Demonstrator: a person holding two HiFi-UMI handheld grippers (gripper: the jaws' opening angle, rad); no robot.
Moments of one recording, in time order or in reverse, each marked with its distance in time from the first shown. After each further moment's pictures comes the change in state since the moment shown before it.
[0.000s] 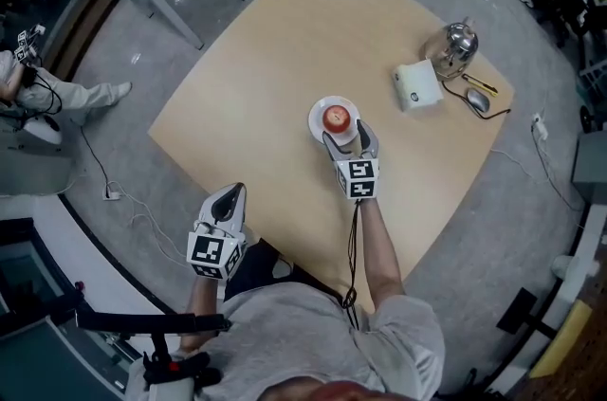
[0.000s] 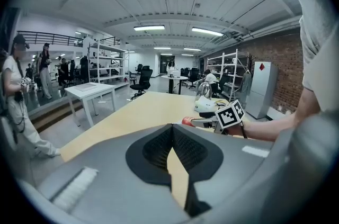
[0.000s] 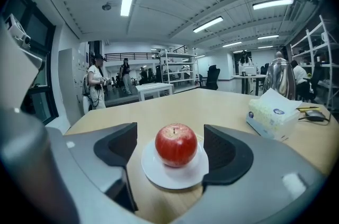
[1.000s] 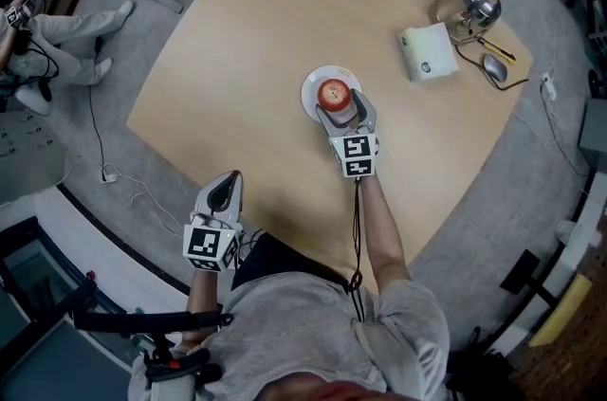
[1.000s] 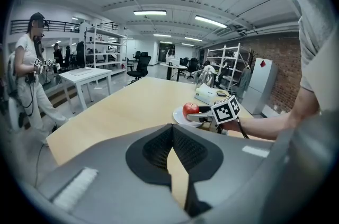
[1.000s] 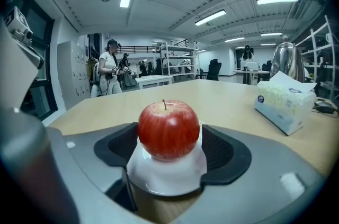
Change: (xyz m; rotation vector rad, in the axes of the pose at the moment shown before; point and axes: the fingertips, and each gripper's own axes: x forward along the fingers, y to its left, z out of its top) left arm 0.052 0.013 -0.040 -0.047 0.127 -0.047; right arm 0.045 -0.010 -0.040 -0.023 0.060 0.004
